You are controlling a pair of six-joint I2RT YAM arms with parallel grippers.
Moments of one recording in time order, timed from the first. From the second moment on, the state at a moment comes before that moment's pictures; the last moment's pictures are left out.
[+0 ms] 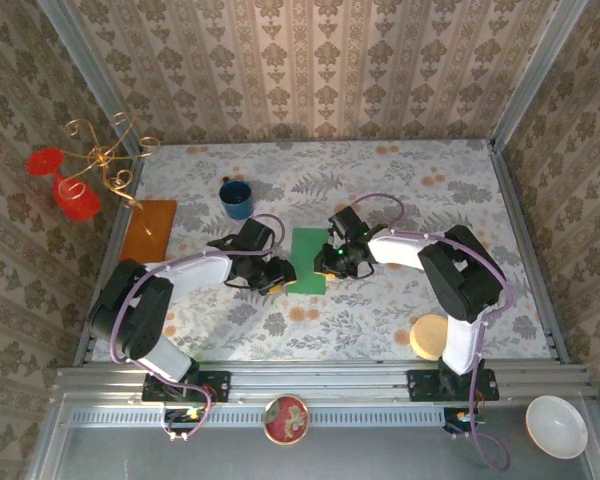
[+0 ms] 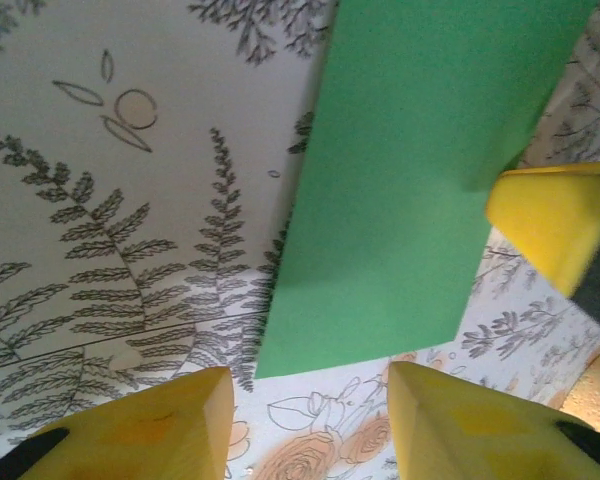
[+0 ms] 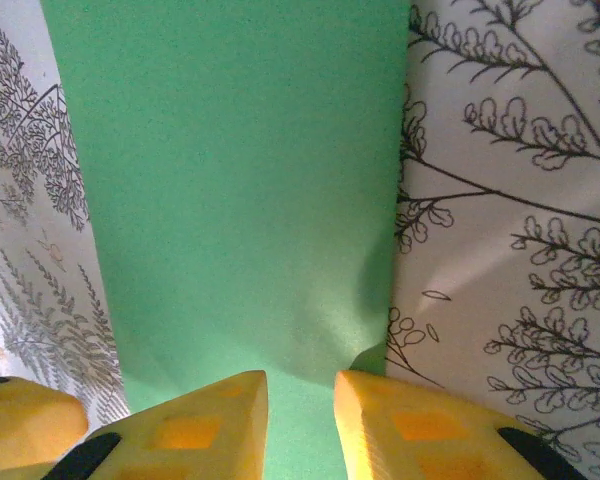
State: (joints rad) left arm -0.62 1.57 0.80 -0.38 0.42 -0.85; right arm 0.56 1.88 1.06 -0.30 -0.38 0.77
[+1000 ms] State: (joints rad) left arm -0.61 1.64 0.80 -0.31 0.50 -0.88; right arm 0.55 1.88 1.06 -0.30 -0.39 0.77
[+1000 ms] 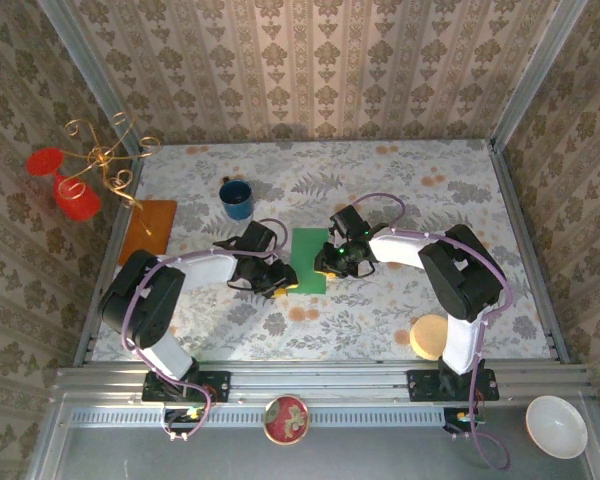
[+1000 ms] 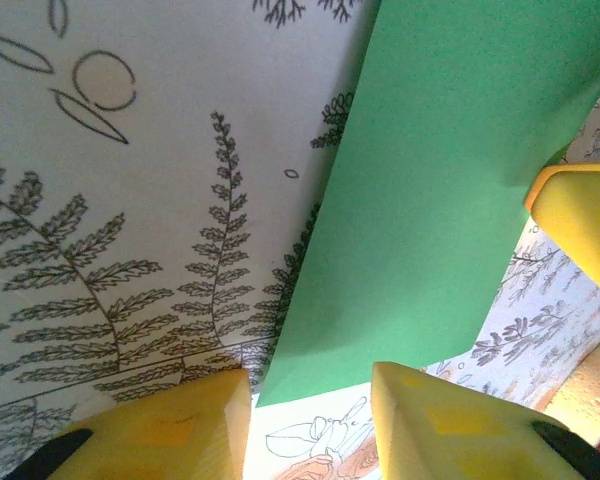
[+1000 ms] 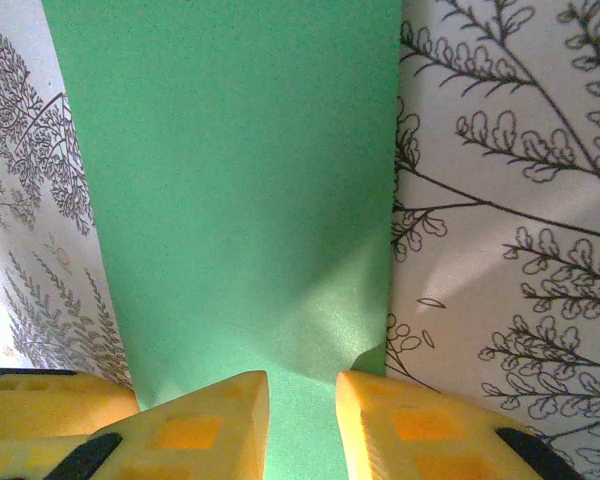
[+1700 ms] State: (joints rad) left arm -0.52 1.72 0.83 -0.16 0.68 -0.86; right arm 0.55 1.88 1.06 -0.29 -0.39 0.77
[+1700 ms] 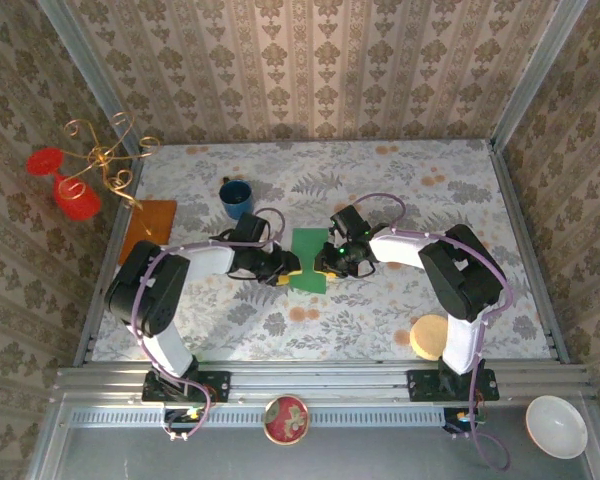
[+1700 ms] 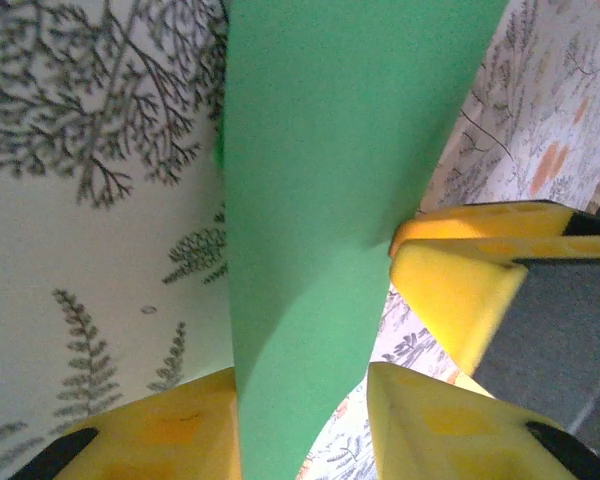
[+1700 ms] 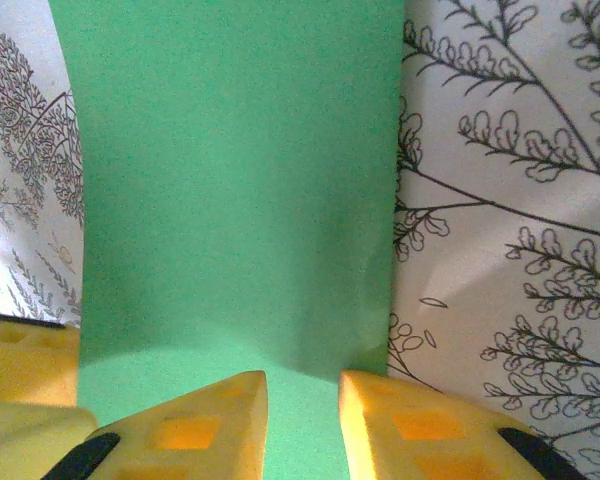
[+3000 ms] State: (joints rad) left arm -0.51 1.66 0.86 -0.16 0.60 -1.01; right arm 0.69 1.47 0.65 0.18 -0.19 0.23
